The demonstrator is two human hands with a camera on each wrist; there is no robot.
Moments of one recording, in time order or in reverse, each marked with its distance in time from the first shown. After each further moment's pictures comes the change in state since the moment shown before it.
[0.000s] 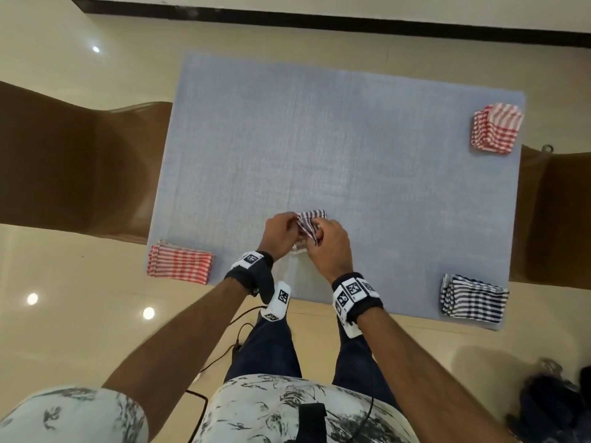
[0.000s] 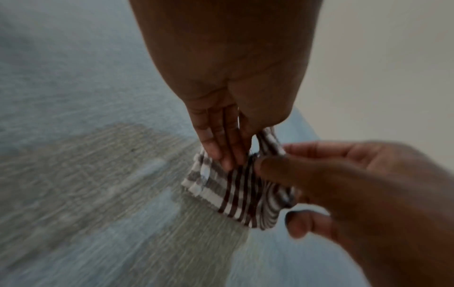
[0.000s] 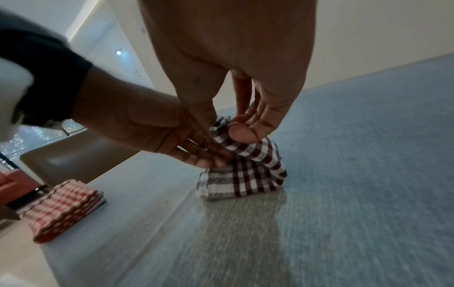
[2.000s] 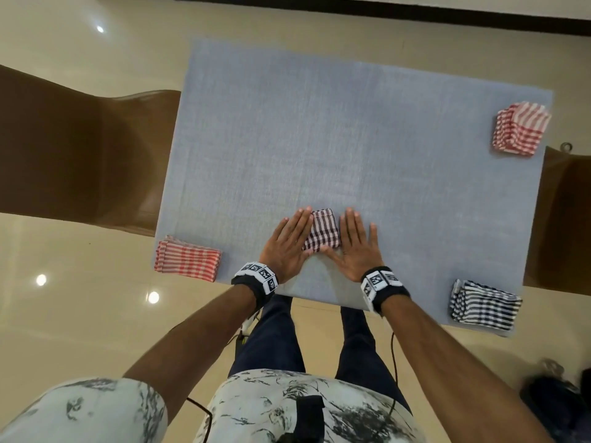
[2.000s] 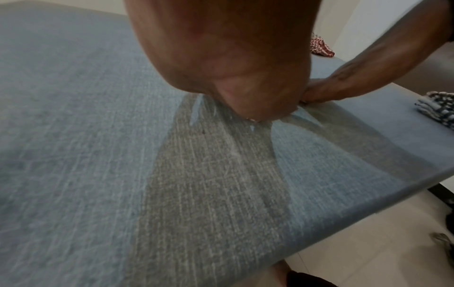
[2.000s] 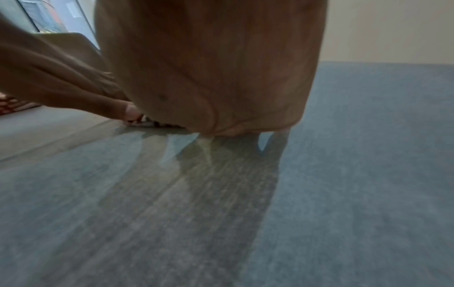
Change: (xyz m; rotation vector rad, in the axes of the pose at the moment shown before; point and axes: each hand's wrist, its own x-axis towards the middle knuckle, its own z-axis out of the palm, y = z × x) left_hand -0.027 -0.058 0.020 0.841 -0.063 0.468; right_hand 0.016 0.085 0.003 -0.622 -0.389 -0.192
